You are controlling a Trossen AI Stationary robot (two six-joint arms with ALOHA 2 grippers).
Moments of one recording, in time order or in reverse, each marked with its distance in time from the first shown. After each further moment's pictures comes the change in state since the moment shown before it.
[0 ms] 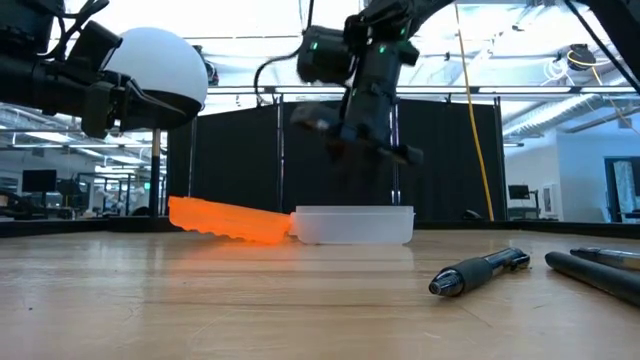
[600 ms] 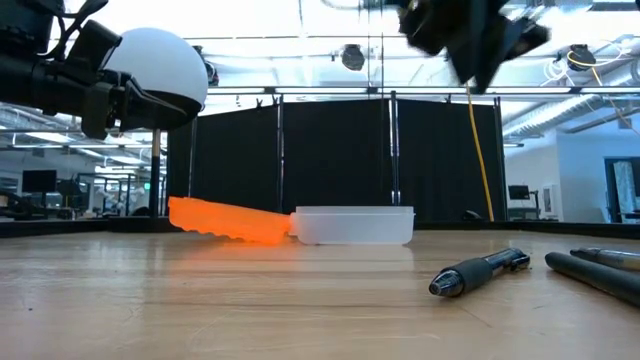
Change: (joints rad) left arm 0.000 0.000 0.000 0.010 0.006 0.034; right arm 0.269 -0.334 0.001 -0.473 -0.078 0.377
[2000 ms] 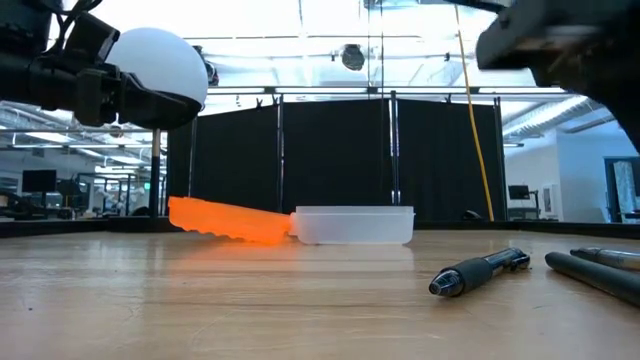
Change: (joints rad) left arm 0.000 0.000 0.000 0.030 0.080 -0.062; right arm 0.501 0.347 -0.011 0.158 0.133 0.893
